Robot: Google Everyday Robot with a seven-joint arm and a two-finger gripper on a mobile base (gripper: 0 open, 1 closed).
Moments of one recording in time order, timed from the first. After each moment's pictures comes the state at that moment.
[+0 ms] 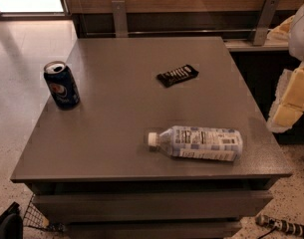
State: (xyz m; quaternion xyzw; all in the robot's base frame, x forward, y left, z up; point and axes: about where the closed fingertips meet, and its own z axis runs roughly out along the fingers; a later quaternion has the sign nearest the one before) arm 0.438 -0.213 0.988 -0.60 0.78 -0.05 0.18
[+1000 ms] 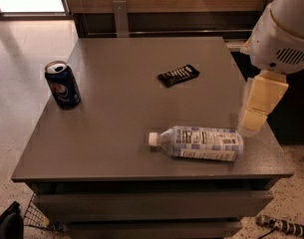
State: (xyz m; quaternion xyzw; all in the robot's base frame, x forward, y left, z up) arm 0.447 -0.179 0.961 -0.61 0.78 -0.04 0.13
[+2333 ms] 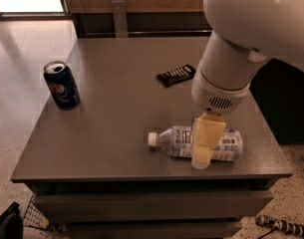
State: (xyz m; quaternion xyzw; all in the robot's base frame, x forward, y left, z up) arm 0.438 -0.105 0.876 -0.65 0.76 -0.01 0.09
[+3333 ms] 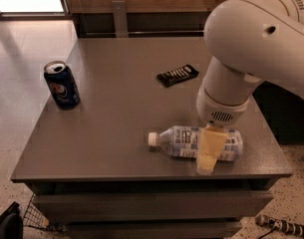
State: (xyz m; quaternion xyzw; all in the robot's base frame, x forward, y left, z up) arm 0.445 -0.125 0.836 -0.64 0.77 -0.01 0.07
